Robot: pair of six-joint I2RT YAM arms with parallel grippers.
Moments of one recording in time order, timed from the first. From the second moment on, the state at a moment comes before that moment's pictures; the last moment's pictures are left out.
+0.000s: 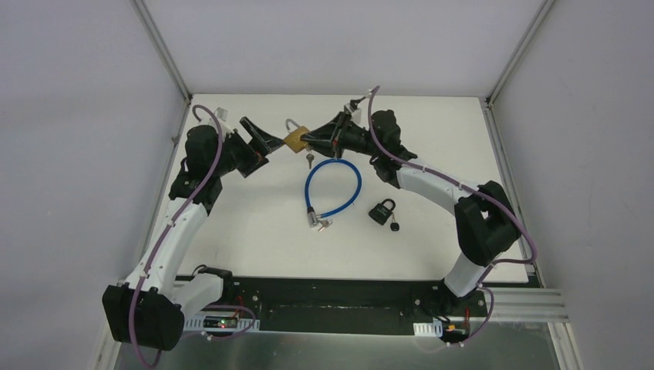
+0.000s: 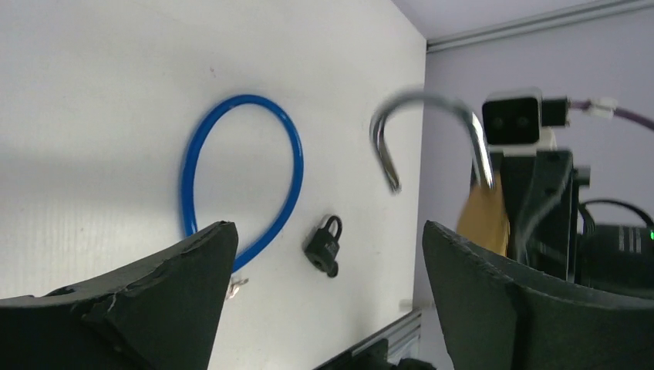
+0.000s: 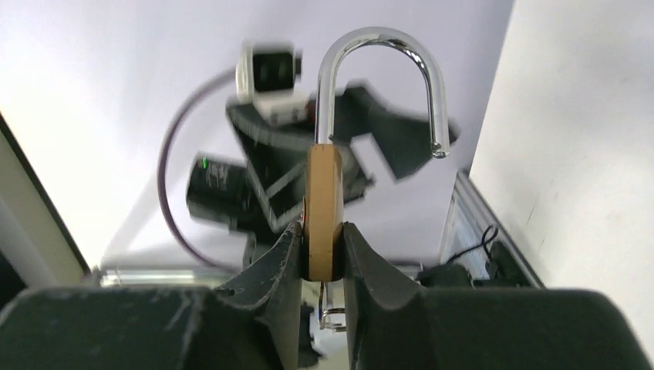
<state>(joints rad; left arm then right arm) -0.15 1.07 0.93 -0.10 0.43 -0.97 0.66 1.70 1.21 0.52 -0.67 1.53</state>
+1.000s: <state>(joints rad) -0.16 0.88 1.03 -0.68 0.14 -0.84 0.79 2.20 1.47 0.19 -0.43 1.38</state>
